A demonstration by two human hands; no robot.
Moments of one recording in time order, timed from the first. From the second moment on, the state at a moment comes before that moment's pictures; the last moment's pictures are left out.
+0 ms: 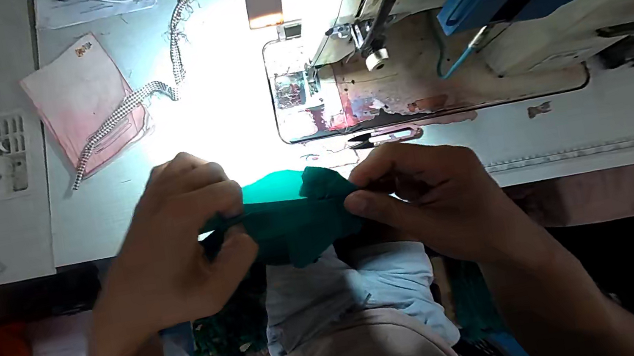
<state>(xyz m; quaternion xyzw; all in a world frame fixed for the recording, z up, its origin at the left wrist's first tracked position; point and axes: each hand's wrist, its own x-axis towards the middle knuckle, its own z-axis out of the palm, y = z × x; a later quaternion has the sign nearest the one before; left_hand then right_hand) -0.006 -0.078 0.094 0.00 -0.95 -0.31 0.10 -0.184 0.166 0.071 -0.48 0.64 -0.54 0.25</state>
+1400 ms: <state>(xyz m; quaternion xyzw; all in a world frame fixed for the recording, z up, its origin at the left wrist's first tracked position) -0.146 -0.101 -0.052 -0.17 -0.94 -0.25 0.17 -0.240 0.108 -0.013 -0.43 0.85 -0.30 0.07</state>
